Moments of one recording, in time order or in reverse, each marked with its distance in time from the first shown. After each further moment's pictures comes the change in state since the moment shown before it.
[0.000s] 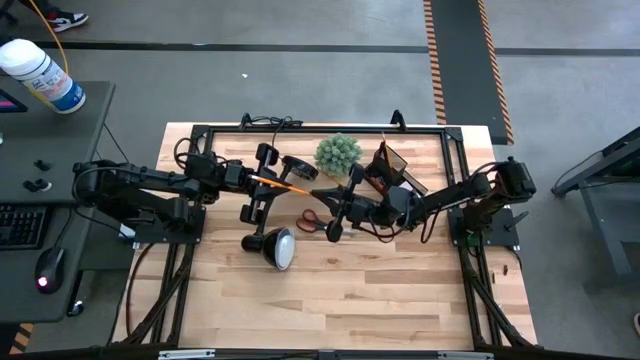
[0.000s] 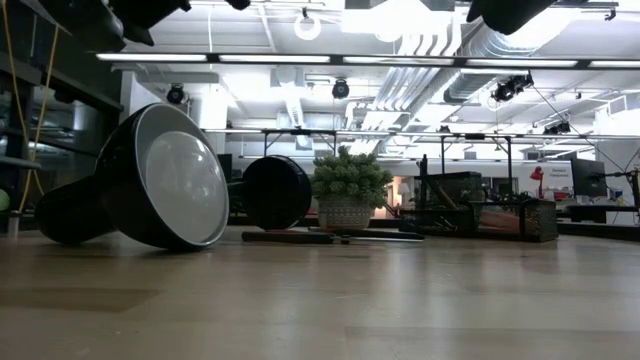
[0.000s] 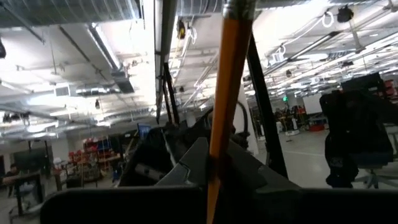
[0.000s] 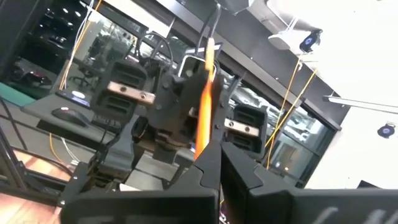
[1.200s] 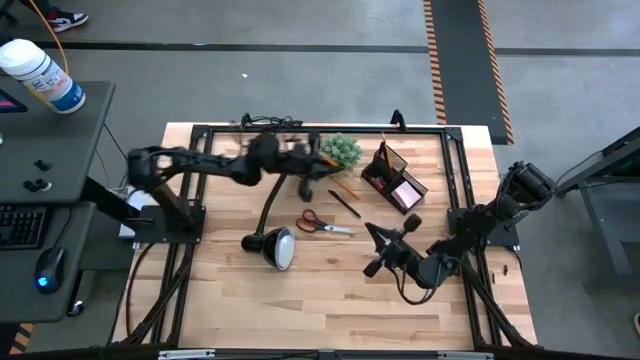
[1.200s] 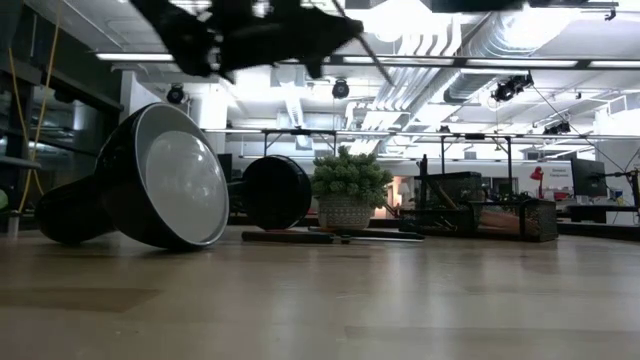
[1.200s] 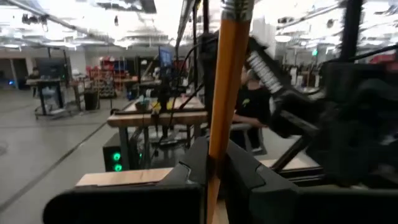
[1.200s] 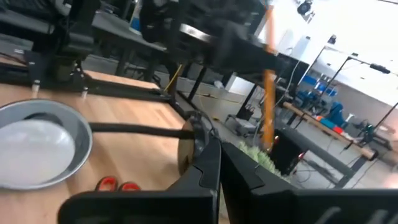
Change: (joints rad) left arm 0.145 0.498 0.397 -0.206 0.027 -0.073; right arm 0.526 -0.113 -0.209 -0.296 1.081 0.288
